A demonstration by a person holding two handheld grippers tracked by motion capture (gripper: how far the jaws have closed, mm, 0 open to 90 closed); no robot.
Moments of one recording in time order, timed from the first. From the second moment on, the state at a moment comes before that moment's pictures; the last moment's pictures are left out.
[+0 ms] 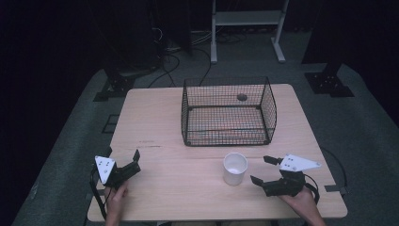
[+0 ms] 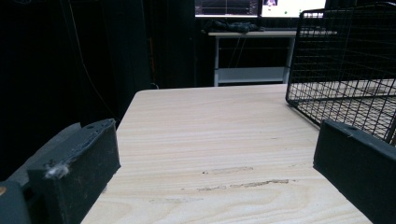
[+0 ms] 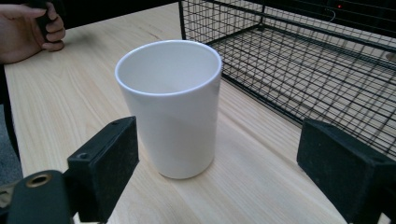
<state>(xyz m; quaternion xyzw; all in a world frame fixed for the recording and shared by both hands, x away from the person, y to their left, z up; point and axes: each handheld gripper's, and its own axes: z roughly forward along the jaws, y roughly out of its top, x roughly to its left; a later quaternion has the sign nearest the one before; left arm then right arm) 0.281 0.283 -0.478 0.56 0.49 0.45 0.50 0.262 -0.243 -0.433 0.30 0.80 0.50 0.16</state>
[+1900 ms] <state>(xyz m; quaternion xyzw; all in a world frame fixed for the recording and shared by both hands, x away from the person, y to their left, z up) 0.281 0.283 -0.478 0.55 0.49 0.45 0.50 0.288 -0.181 -0.443 0.27 0.82 0.49 0.13</state>
